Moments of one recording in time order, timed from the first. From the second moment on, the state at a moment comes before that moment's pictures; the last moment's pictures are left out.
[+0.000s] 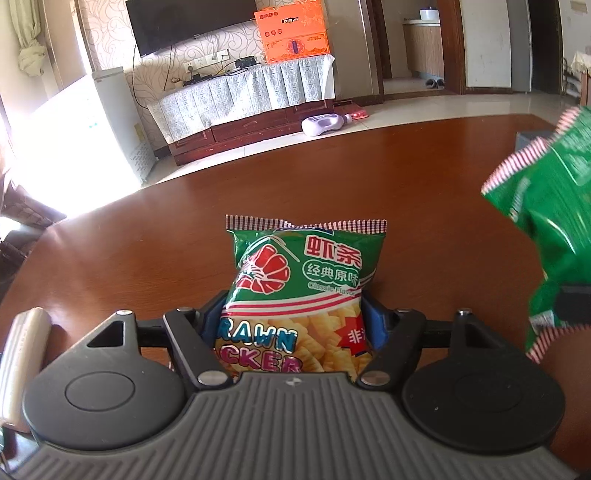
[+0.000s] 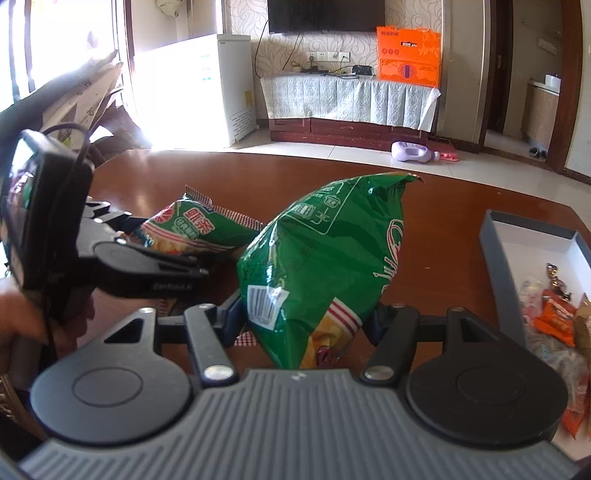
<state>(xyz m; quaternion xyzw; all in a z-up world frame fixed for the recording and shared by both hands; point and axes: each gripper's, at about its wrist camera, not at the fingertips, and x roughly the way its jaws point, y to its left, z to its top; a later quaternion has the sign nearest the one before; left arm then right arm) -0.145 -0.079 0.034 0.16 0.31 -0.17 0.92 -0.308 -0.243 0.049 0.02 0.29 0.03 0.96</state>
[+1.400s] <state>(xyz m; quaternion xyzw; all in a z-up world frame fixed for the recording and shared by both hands) -0.210 -0.246 0.094 0.12 0.24 -0.24 0.93 -0.378 -0.346 0.047 0.08 0.22 -0.03 0.97</state>
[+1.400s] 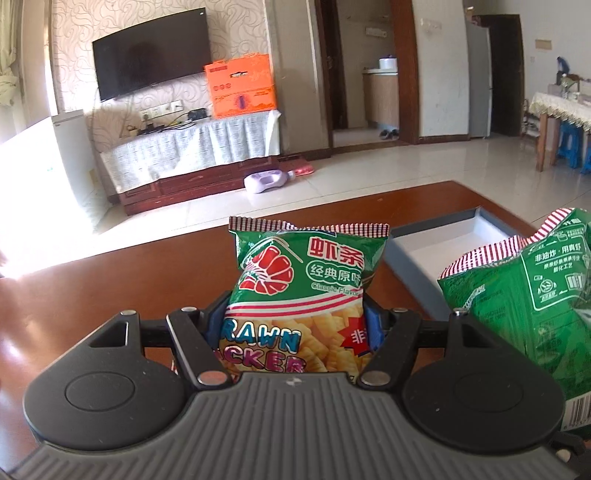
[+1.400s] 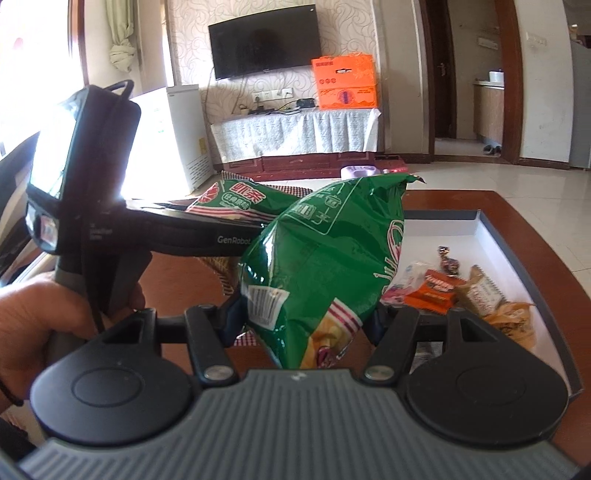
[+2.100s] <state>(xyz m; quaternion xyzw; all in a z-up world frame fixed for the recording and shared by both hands) -0.211 -0.392 0.084 0.13 0.22 -0.34 0.90 -0.407 -0.409 0.038 0.09 0.25 -0.12 0.96</state>
